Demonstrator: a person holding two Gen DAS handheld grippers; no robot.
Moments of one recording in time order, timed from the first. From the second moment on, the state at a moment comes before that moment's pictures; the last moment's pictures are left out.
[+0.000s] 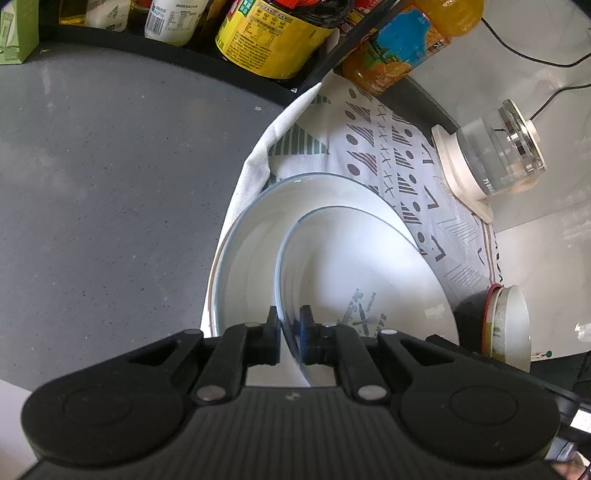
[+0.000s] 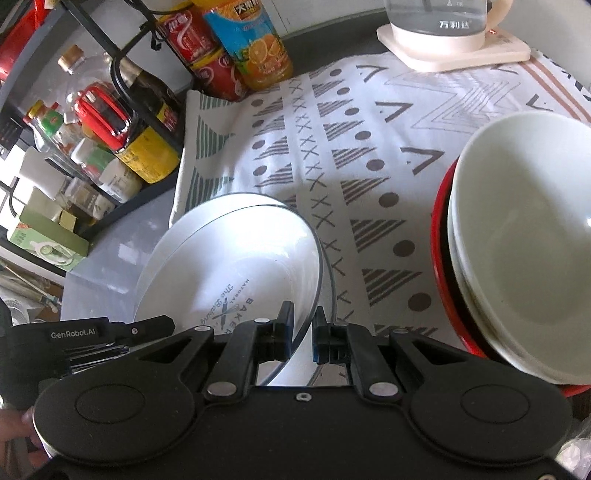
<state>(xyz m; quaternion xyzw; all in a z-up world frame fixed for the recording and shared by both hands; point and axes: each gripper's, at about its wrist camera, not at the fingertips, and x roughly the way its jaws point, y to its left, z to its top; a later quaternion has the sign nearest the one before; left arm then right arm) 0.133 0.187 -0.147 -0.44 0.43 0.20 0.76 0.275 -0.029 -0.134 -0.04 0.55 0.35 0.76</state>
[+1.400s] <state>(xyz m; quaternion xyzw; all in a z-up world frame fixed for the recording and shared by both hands) 0.127 0.216 -0.096 -0.39 0.41 0.24 0.79 0.268 0.000 -0.113 -0.04 0.54 0.34 0.77</state>
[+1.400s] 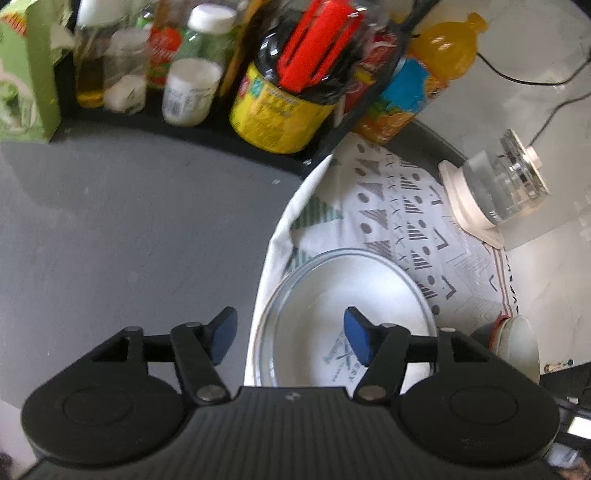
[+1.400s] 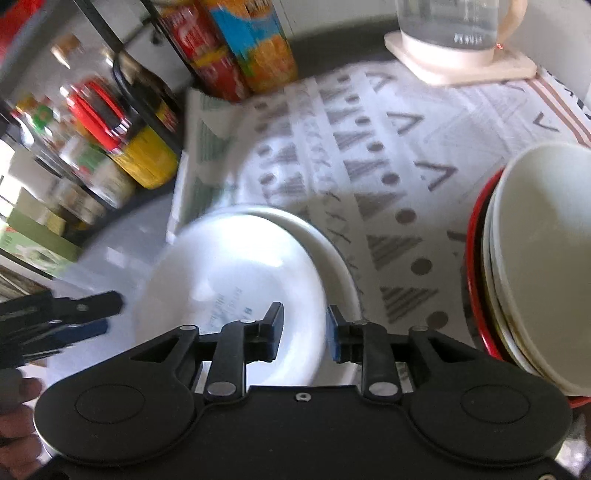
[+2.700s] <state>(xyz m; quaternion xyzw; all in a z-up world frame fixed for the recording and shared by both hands) 0.260 0.088 -0.073 -0.34 0.45 0.09 0.82 0.310 -0.173 -0.054 0.05 0.47 0.22 0.85</state>
